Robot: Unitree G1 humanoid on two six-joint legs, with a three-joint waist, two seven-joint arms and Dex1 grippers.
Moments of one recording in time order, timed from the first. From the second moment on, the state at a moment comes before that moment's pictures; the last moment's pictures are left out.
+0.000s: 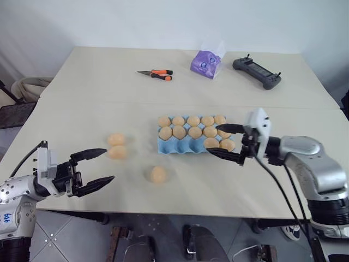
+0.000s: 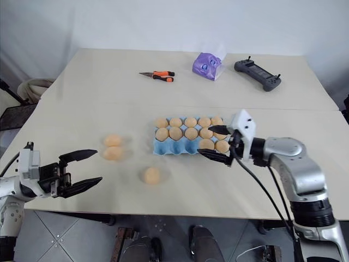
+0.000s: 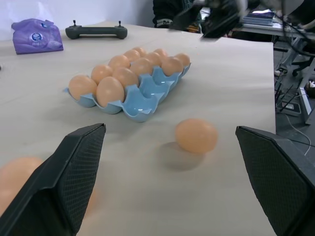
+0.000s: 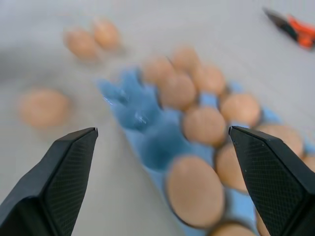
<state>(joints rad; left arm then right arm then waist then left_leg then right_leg) -0.03 0.72 0.39 0.06 -0.66 0.06 -1.31 -0.39 -0.71 -0.13 -0.27 0.56 0.58 1.07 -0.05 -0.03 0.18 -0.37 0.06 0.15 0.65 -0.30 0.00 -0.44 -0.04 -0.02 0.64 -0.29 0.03</state>
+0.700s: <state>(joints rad) -0.06 0.74 0.42 0.21 -0.65 0.00 -1.36 -0.01 -0.92 -0.32 -0.09 0.60 0.33 1.43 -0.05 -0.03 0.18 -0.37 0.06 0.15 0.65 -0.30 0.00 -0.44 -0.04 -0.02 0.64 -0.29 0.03</state>
